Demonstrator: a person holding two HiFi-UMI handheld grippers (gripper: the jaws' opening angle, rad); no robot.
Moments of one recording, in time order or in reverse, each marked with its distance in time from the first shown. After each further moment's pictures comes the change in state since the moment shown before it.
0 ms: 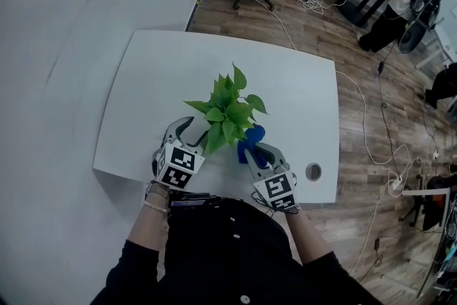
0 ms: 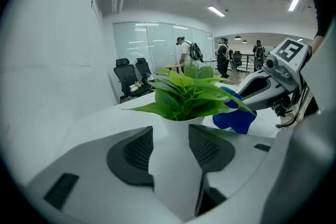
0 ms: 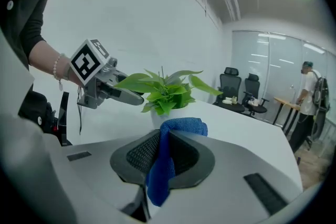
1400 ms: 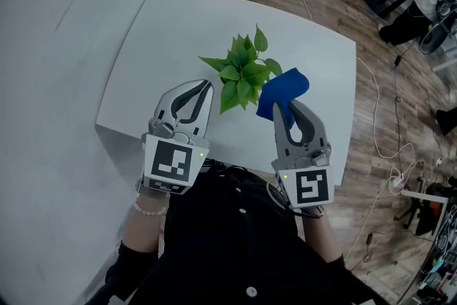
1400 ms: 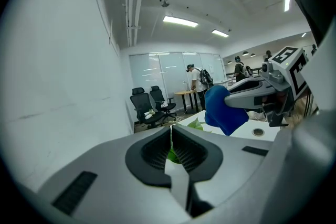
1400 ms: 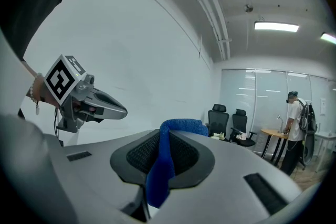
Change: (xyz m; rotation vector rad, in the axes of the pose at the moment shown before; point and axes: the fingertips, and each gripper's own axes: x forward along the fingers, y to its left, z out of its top) left arm -0.125 -0.005 0.119 0.042 -0.303 0.193; right arm -0.089 -0.007 0.141 -0.118 -0.347 -0.147
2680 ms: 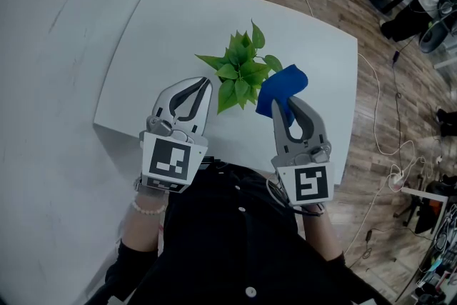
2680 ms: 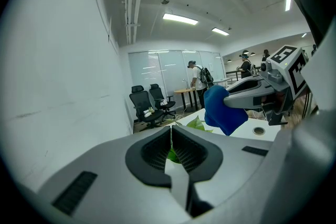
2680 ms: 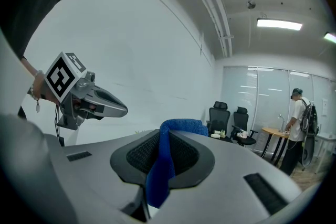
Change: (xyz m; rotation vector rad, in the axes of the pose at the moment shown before) left arm 0.010 0.000 -0.005 0.015 0.027 -0.010; right arm 0.008 -0.005 -0.009 -0.005 0.034 0.017
